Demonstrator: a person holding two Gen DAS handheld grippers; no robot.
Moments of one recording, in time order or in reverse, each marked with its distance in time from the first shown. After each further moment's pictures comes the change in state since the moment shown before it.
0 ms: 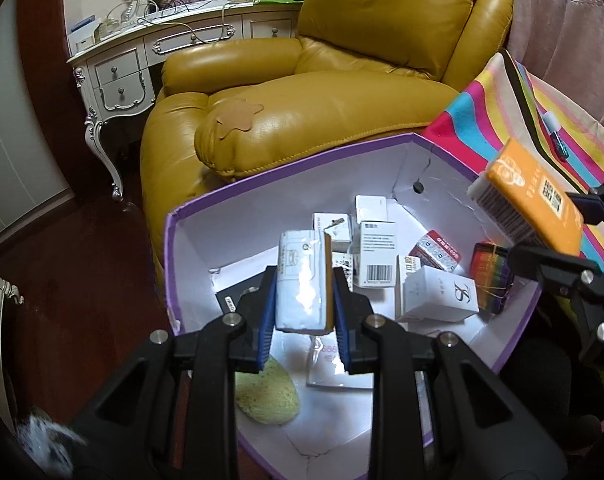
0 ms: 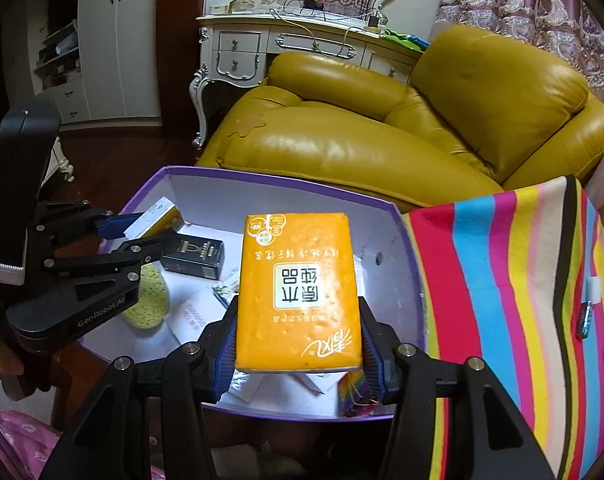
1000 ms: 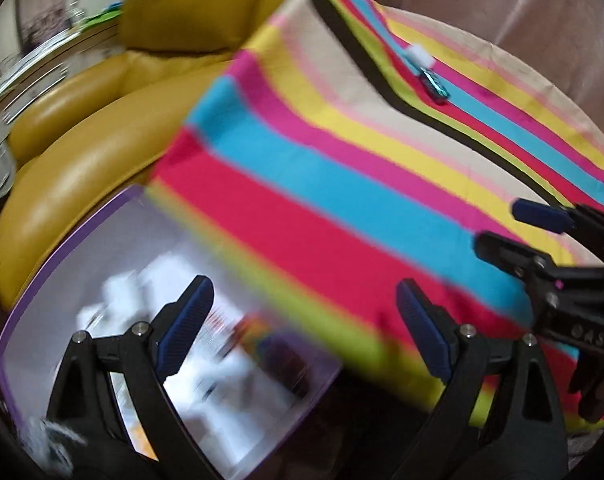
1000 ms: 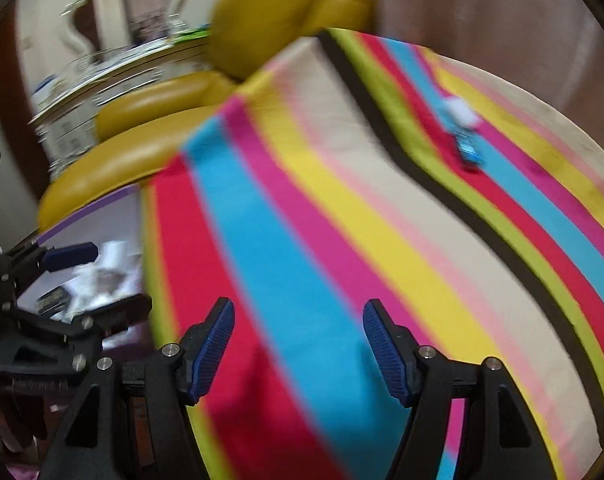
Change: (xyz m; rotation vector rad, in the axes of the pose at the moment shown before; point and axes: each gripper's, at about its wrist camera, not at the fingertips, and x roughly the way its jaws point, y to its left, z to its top) left arm 0.055 -0.253 0.063 0.325 0.112 -0.315; right arm -0.046 -0.228 -0.135 0.574 0.002 -0.263
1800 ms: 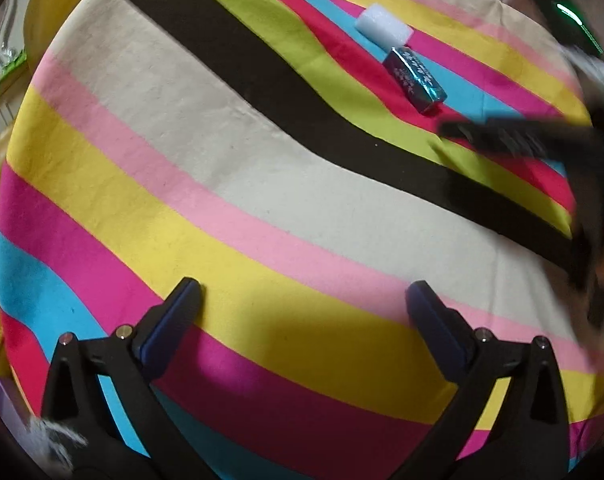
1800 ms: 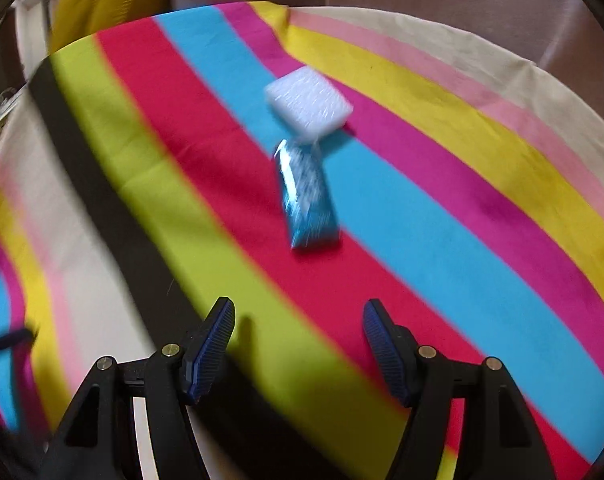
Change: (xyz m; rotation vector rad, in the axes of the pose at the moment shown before) left arm 0.154 -0.095 0.121 0.109 0.057 -0.041; right arm 0.156 -0.211 0.138 0.138 0.045 -0.153
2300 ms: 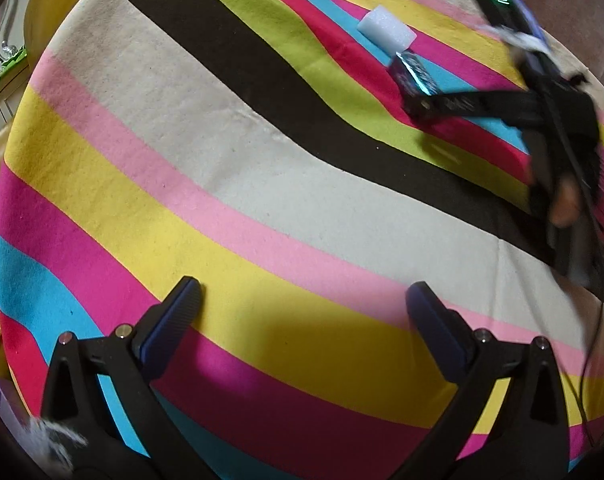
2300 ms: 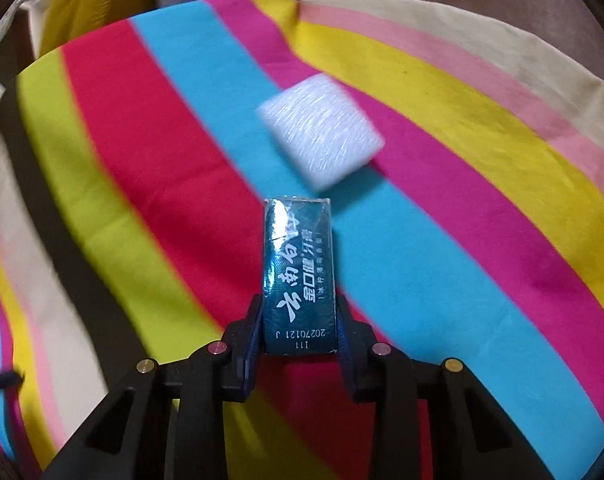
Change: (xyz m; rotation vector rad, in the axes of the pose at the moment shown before) left arm -0.001 0.003 0.000 -0.006 -0.002 -0.007; right arm 0.027 -0.006 0.018 -0.053 -0.016 0.076
